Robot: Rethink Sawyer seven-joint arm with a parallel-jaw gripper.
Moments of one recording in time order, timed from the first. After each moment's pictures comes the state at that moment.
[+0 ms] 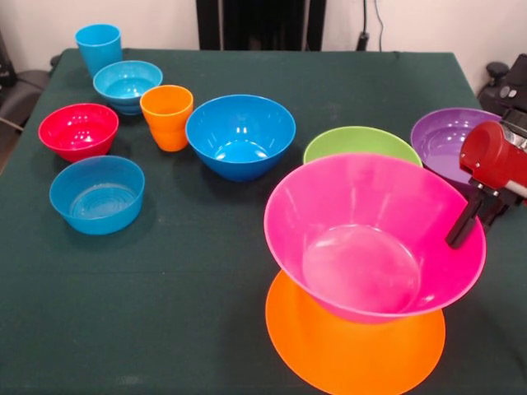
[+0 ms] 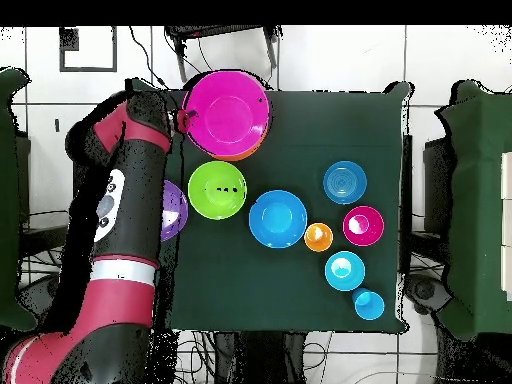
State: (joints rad) arm 0.33 -0.07 -0.49 0.68 -0.15 0.73 2.16
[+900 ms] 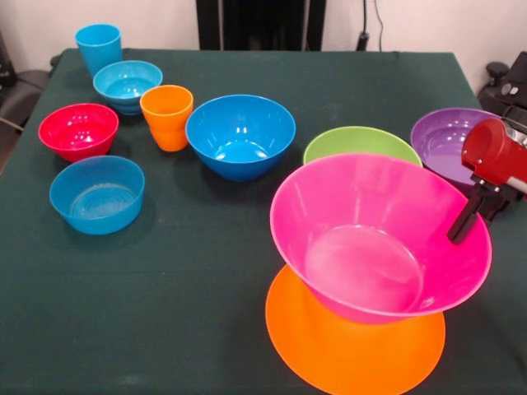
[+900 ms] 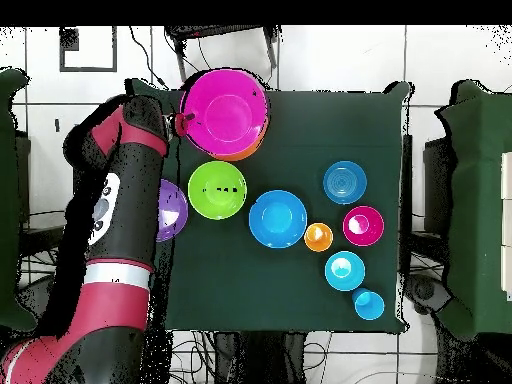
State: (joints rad) arm 0.35 -0.07 -0.50 0.69 -0.15 0.73 2.16
